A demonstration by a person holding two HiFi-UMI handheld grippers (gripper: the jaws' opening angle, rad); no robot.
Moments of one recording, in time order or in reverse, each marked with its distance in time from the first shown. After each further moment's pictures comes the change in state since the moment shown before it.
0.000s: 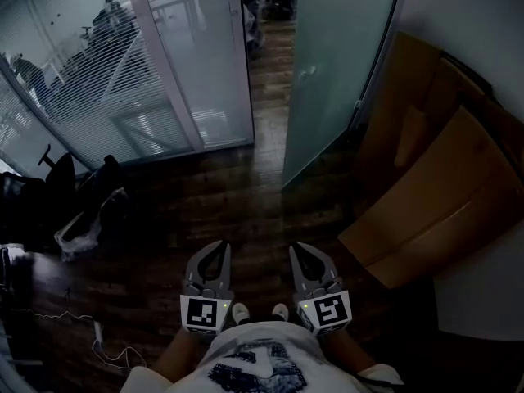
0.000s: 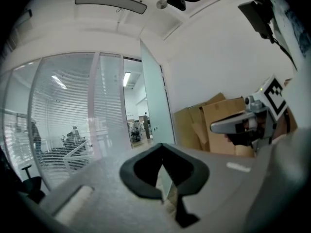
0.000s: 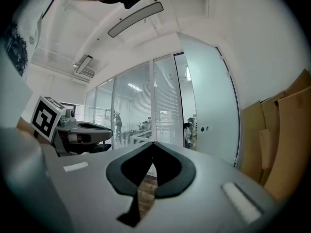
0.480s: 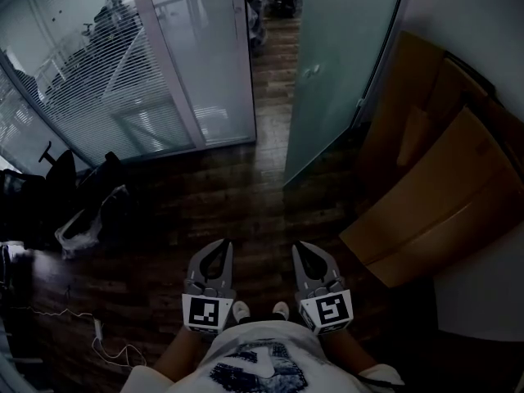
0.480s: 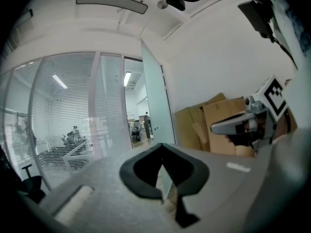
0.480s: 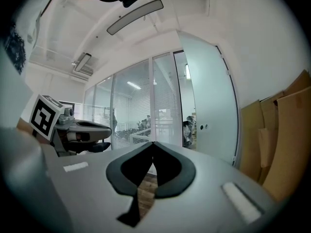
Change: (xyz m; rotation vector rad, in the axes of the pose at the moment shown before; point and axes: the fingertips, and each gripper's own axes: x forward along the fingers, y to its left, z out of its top) left arm 0.000 0.005 -0.003 -0.004 0.000 0.004; right arm 0.004 0.000 -0.007 0.001 0.021 -0.012
